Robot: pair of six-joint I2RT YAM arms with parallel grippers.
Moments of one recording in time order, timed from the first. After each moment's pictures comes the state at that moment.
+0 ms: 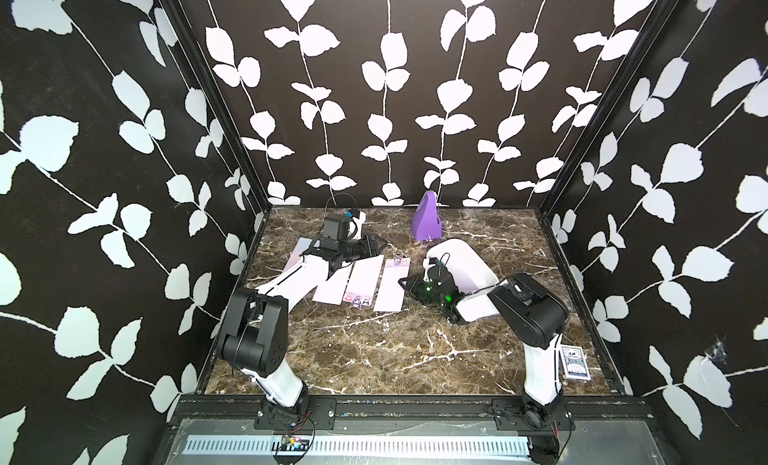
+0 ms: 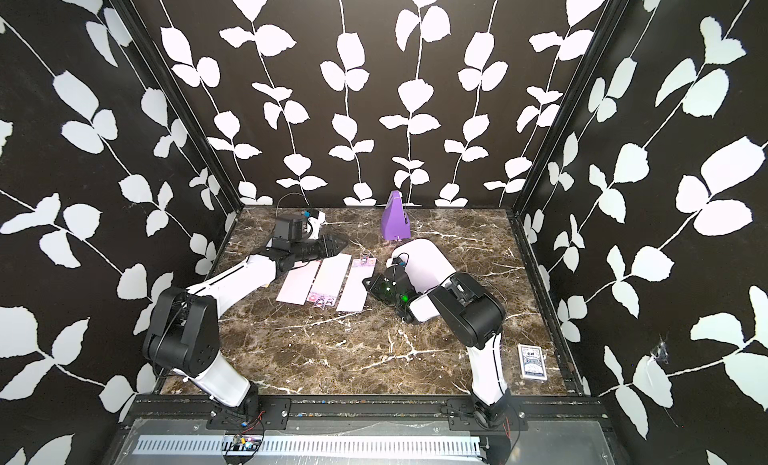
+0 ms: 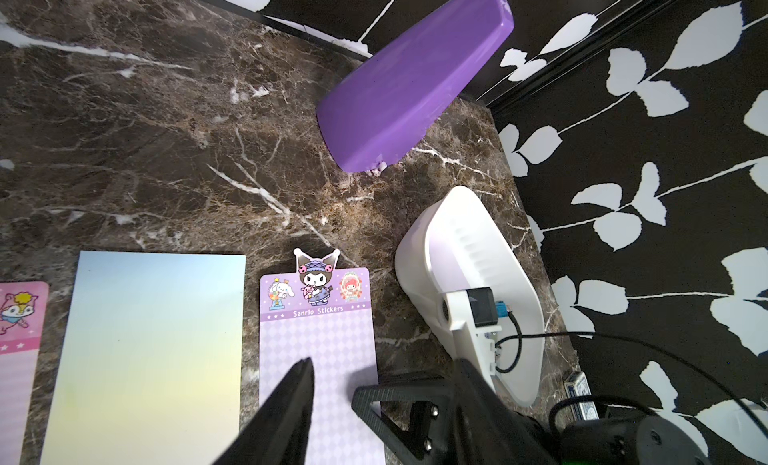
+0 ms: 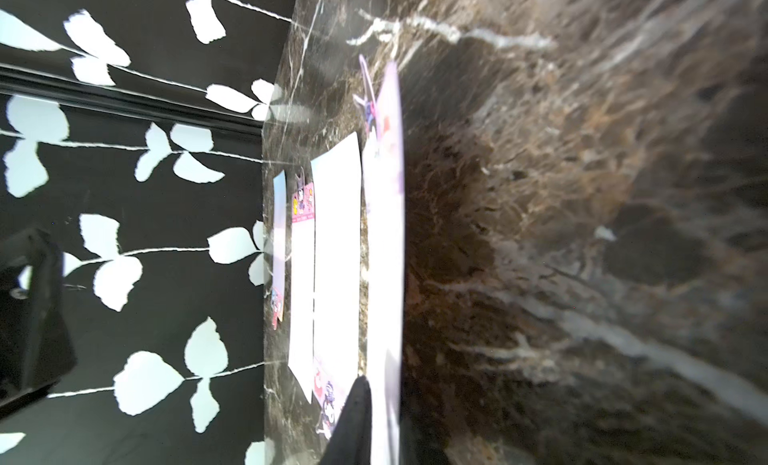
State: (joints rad) left arm -0.33 1.64 1.12 -0.08 0.50 -0.48; right arm 0.67 2.00 0.84 0.72 -0.22 1.18
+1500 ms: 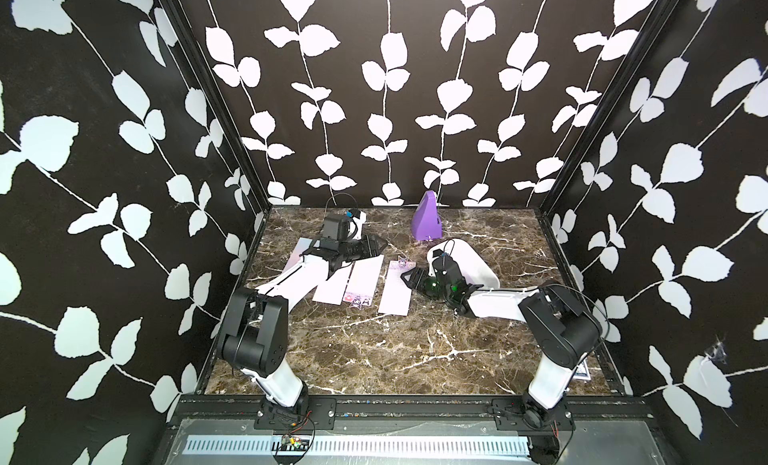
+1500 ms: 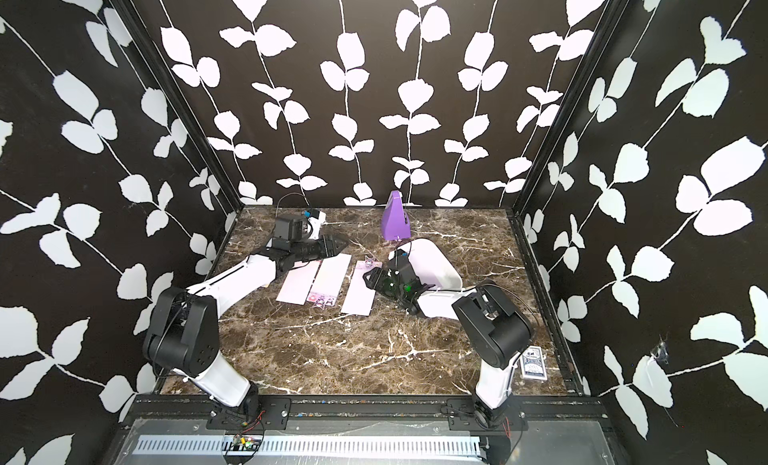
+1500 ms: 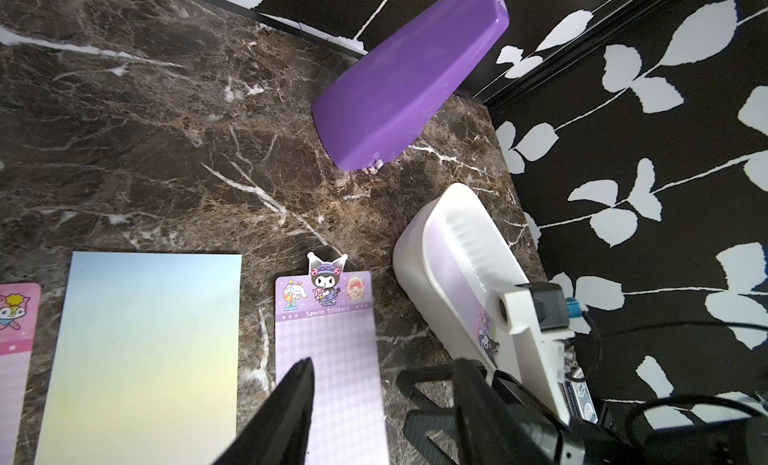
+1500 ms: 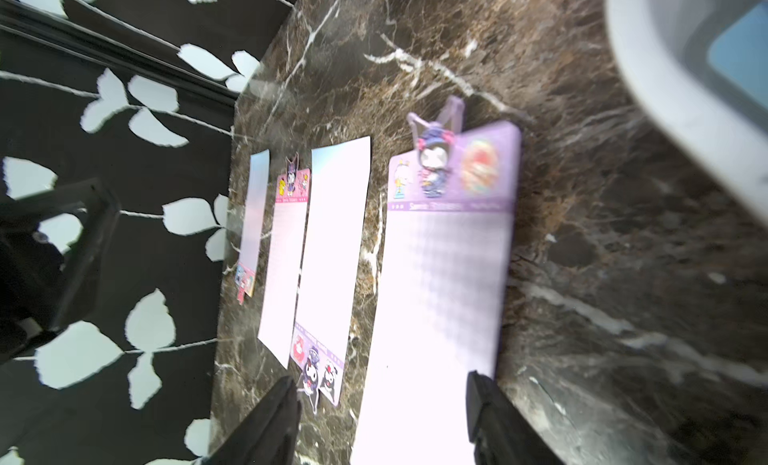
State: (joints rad) left arm -0.33 1.64 1.12 -0.08 0.51 -0.47; right arm 0.67 1.78 0.88 0.33 -0.18 0.94
